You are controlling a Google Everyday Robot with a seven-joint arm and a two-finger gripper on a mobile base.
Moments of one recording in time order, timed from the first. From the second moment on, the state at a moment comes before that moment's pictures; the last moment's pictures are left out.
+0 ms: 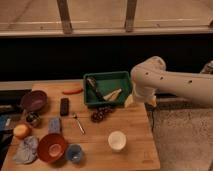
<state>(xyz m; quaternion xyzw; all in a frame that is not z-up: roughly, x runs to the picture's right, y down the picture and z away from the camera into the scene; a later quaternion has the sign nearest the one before) 0.177 0.088 0.728 -0.19 0.23 0.65 0.69</state>
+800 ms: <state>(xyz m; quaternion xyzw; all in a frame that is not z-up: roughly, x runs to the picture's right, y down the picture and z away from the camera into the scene) 0.154 0.068 0.730 -0.21 0.19 0.62 0.73</state>
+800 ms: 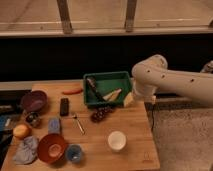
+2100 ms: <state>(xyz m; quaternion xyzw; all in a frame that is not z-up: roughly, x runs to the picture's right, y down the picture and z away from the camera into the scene) 0.025 0.021 0.744 -0.22 0.12 0.53 0.81</state>
